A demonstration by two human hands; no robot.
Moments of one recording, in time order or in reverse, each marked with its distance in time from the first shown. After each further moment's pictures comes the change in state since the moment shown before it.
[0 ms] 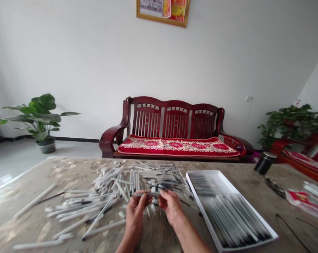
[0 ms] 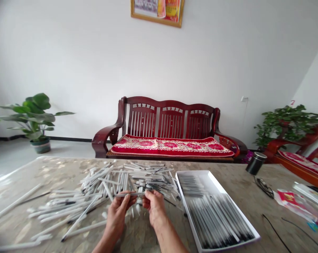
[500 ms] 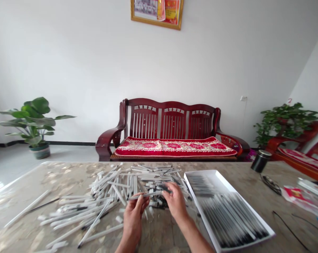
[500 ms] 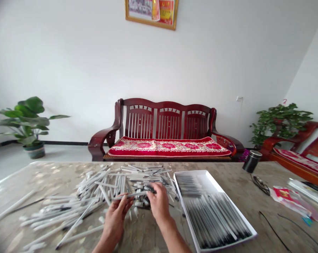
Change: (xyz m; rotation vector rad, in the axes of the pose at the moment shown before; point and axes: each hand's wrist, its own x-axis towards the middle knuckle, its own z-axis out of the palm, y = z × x) left_hand 0.004 -0.008 0.001 -0.125 0.091 -0.103; right_hand -0.008 -0.030 -0.014 -0.818 0.007 -0.651
